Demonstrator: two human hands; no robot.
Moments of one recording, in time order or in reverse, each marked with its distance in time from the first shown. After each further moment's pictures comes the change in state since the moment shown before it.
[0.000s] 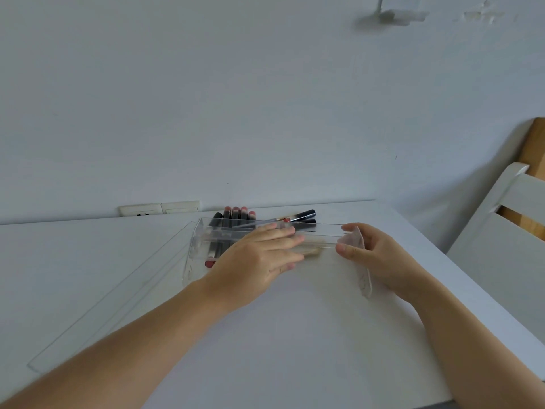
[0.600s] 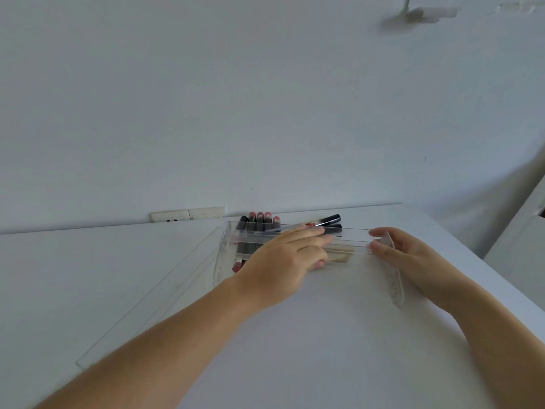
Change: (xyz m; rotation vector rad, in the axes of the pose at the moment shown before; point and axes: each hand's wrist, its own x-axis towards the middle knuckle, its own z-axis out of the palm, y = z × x) left_hand 0.004 -0.011 0.007 0.023 -0.029 0.015; right_hand 0.002 0.001 -0.002 0.036 -0.017 -0.005
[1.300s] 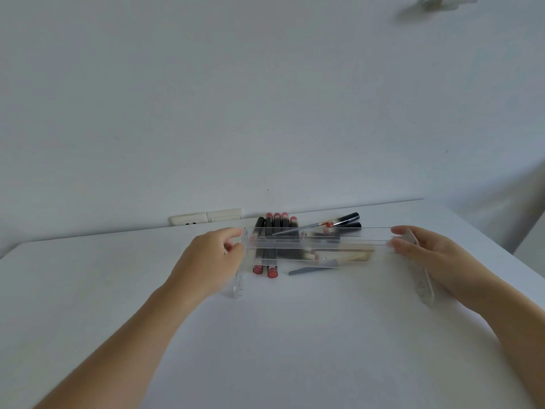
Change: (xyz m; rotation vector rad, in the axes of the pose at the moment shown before) left_hand -0.064 -0.039 -0.095 -0.053 -0.091 -1.013; right_hand -0.003 -0.002 0.004 -0.005 0.055 0.026
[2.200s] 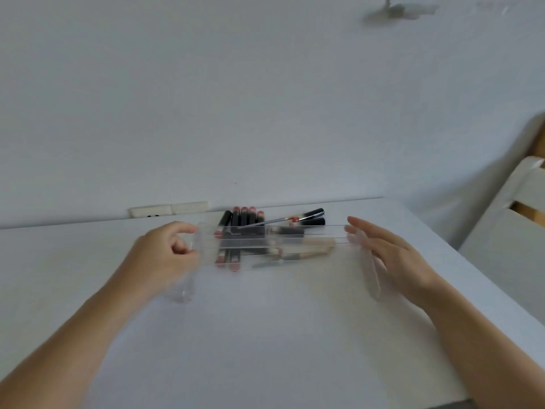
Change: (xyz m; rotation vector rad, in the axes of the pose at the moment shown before) left_hand -0.008 -0.011 -0.004 -0.125 0.036 -0.037; right_hand -0.013 -0.003 0.005 0.106 -0.040 -0.087
